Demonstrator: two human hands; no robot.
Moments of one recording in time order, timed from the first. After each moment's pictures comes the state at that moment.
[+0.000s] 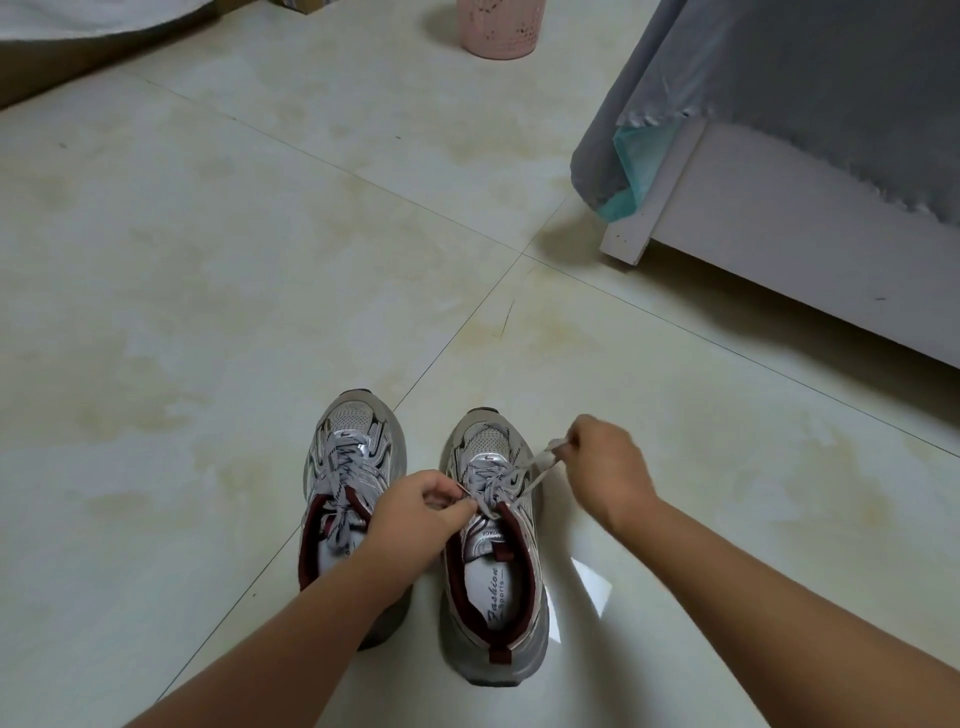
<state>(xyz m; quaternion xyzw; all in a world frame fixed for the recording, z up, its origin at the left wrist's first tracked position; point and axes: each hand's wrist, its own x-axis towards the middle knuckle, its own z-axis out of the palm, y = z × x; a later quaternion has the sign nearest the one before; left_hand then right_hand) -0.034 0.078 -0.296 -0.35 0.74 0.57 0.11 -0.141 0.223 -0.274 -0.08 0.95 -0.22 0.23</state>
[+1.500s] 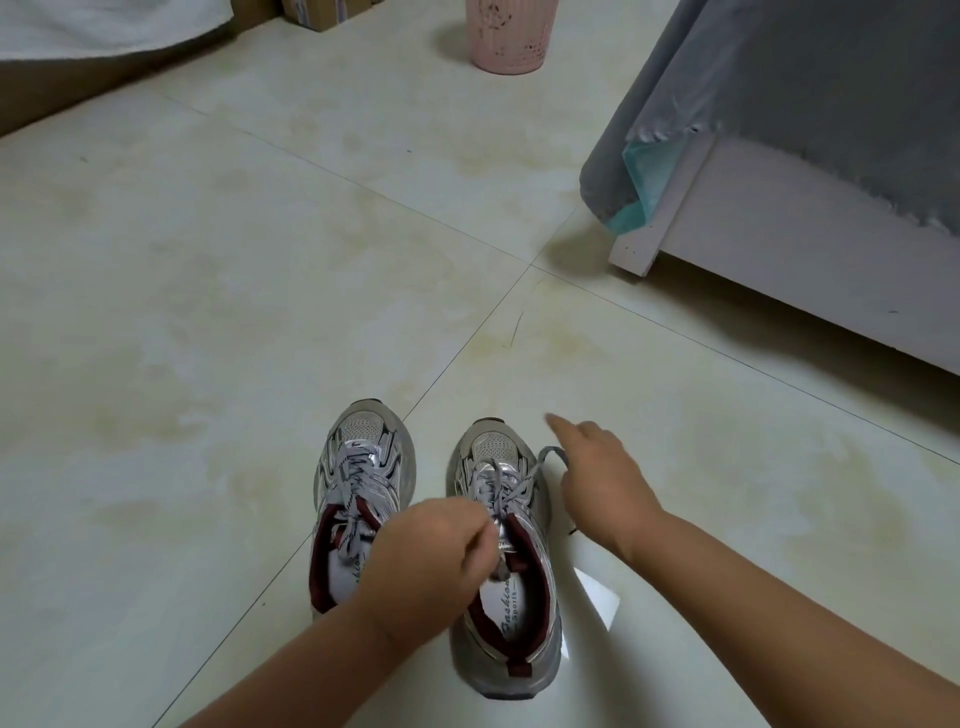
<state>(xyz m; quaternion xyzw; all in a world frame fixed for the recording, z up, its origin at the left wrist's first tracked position) -0.016 0.081 -0.275 -0.01 0.96 0.28 -0.08 -0.136 0.220 -0.263 -0.22 0.93 -0.15 0.24</state>
